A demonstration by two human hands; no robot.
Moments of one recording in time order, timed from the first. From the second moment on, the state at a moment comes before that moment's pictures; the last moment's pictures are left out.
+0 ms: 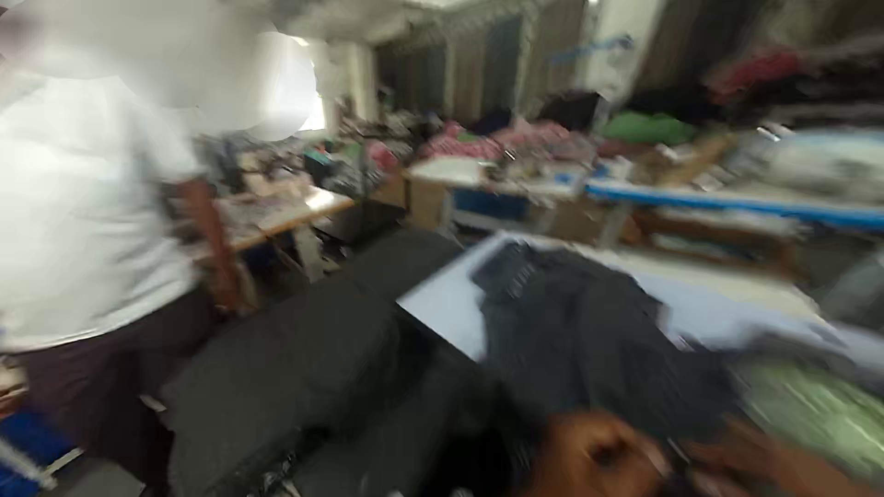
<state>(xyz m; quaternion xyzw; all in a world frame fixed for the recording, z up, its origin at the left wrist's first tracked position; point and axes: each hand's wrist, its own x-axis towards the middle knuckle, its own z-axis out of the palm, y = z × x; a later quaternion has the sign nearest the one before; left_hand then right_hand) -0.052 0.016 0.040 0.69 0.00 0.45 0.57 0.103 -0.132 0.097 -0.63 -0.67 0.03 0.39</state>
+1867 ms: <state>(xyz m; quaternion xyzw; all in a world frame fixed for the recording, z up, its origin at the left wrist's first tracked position) -0.038 -0.019 0.071 0.79 -0.14 0.45 0.40 0.045 -0.169 0.045 -0.67 -0.20 0.07 0.71</state>
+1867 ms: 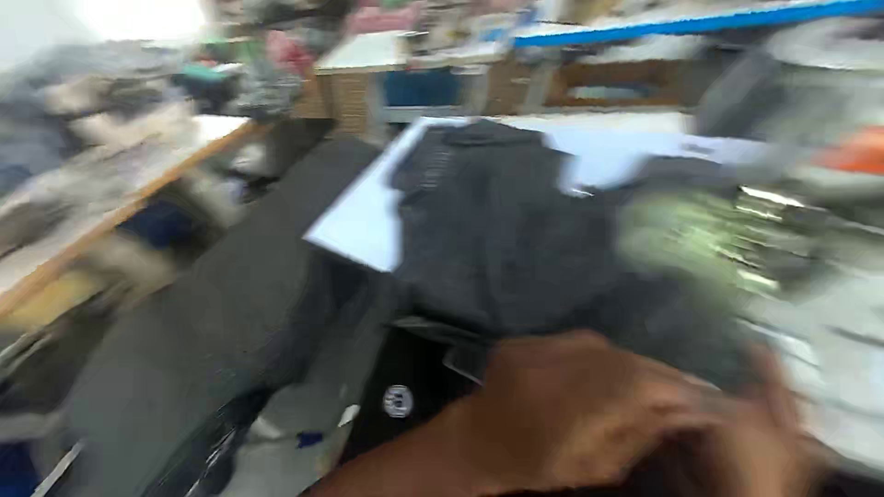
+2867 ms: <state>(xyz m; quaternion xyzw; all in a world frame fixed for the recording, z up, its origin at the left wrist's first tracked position) -0.028 -0.077 -0.011 0.90 -0.23 0.23 0.28 0.164 -0.183 -0.002 -0.60 -0.16 0.10 0.78</state>
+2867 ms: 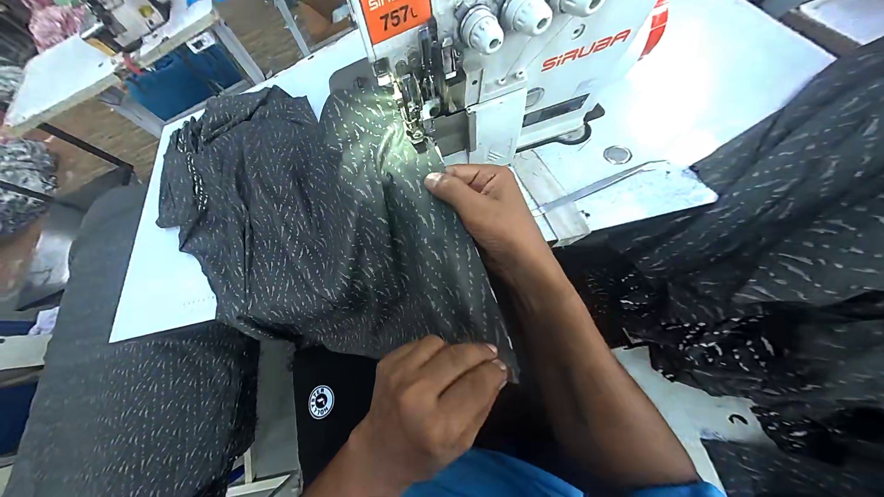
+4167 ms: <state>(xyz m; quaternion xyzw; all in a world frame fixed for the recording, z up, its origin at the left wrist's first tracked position) 0.093 0.075 0.092 0.96 0.03 0.22 0.15 0.093 -0.211 -0.032 -0.63 -0.13 0.15 0.75</state>
